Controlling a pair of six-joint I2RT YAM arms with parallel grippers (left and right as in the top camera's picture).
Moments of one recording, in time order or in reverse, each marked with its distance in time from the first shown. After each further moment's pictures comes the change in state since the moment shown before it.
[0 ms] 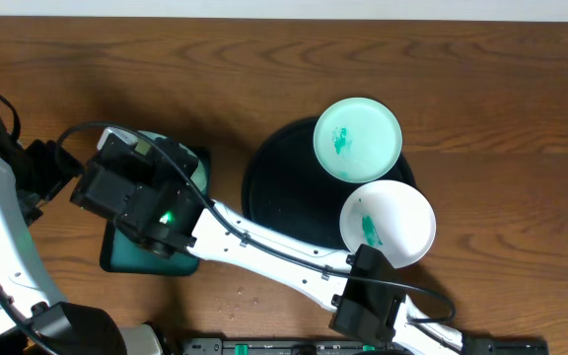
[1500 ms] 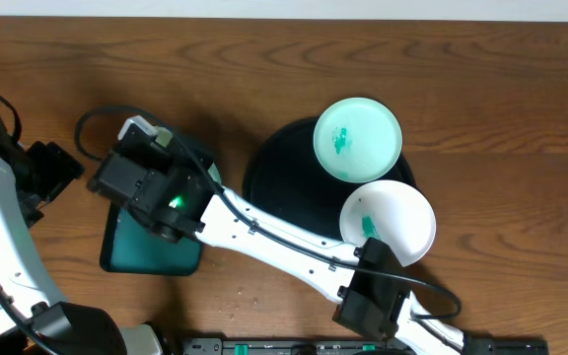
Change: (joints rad) left arm 0.000 0.000 0.000 -0.015 0.000 0.000; right arm -0.046 -0.013 0.006 -0.132 -0.074 0.095
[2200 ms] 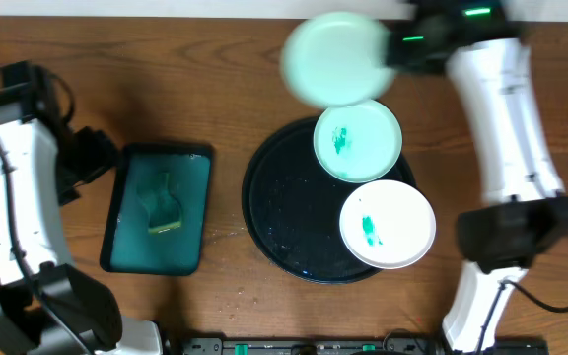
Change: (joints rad) left arm -0.215 0.120 0.000 0.036 0.000 0.000; right arm -1.062 -0.201 0.014 -0.328 -1.023 0.381
